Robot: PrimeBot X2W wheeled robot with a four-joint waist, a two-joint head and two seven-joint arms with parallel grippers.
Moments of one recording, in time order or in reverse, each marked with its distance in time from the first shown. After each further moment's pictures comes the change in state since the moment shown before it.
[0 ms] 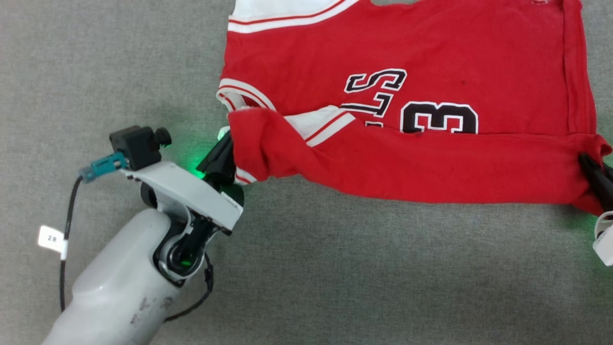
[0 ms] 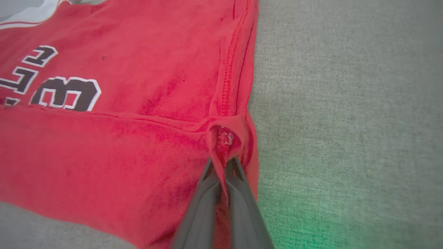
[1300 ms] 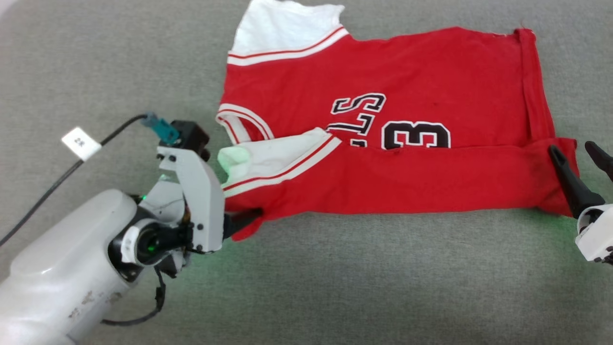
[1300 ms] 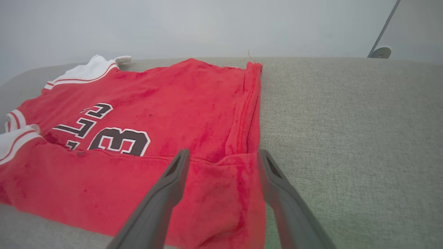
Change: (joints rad) left arm -0.179 0.277 -0.284 -0.214 -0.144 0.303 0.855; right arm -0.022 0.046 0.032 0.011 -0.020 0.000 -0.079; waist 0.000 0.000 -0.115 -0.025
